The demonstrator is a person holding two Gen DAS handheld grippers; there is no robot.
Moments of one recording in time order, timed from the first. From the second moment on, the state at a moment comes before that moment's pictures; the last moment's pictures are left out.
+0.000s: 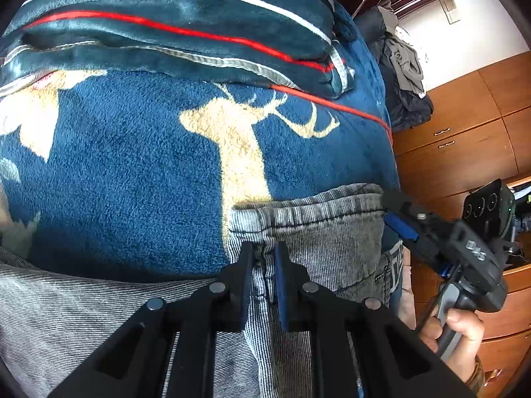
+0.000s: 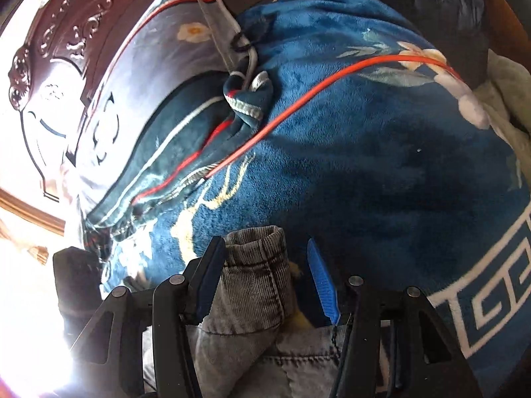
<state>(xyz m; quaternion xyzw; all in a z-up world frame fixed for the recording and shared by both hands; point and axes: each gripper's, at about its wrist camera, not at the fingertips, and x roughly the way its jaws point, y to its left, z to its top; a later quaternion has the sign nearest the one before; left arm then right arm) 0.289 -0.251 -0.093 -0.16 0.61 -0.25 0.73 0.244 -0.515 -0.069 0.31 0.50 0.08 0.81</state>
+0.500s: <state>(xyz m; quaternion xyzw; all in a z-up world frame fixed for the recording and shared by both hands) 0.216 -0.282 -0.036 -0.19 0.55 -0.41 0.70 0.195 -0.535 -0.031 0.30 0.43 0.10 0.84</state>
